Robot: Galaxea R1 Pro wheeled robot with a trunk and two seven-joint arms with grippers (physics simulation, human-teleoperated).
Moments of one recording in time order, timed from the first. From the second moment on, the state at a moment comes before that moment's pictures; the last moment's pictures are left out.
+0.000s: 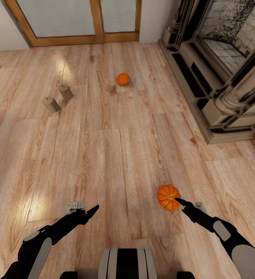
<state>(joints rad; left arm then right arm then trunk) -0.17 0.06 0.06 -1.51 0.32 0.50 -0.45 -0.68 -0.24 -0.29 -0.35 -0.57 0.46 0.66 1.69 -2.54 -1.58</state>
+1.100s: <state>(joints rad) -0.17 0.06 0.06 -1.51 0.32 0.50 -0.45 -0.69 -0.23 -0.29 -0.35 -0.56 0.46 0.66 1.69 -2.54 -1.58</state>
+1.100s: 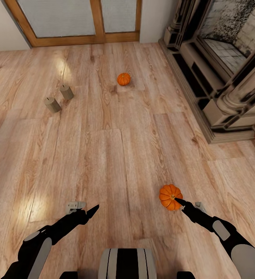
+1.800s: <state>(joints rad) -0.17 0.06 0.06 -1.51 0.32 0.50 -0.44 -0.69 -0.23 -0.29 -0.35 -0.56 0.46 0.66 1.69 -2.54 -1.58</state>
